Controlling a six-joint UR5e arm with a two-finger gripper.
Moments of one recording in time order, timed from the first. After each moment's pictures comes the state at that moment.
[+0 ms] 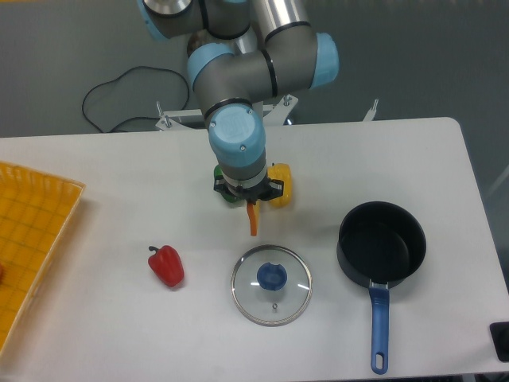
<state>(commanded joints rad) 2.39 -1.84 -1.61 -1.35 1.66 0.59</state>
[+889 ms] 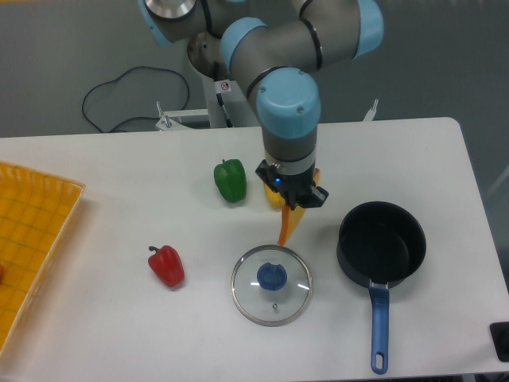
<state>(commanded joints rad) 2.53 -1.84 -1.53 -1.34 1.63 1.17</state>
